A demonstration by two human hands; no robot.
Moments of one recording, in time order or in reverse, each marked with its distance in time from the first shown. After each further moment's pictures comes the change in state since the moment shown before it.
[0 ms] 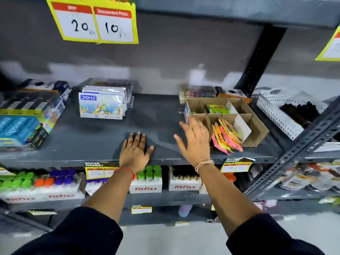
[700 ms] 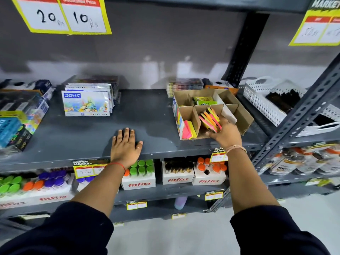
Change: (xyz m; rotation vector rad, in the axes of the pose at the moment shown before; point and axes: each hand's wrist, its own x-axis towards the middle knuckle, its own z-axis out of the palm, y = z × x) left_hand 0.002 0.008 -0.001 0.070 -0.035 -0.023; right_hand -0.005 0.104 -0.061 0.094 -0.430 0.664
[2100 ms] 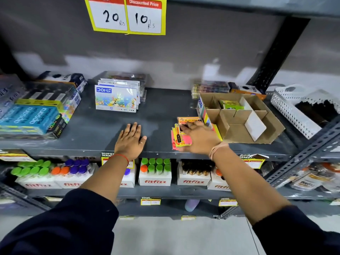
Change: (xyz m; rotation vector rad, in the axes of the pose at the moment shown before) left_hand 0.005 -0.064 -0.013 -0.044 -0.017 -0.015; right_hand -0.031 -0.131 0.039 -0.569 -0.411 -0.614
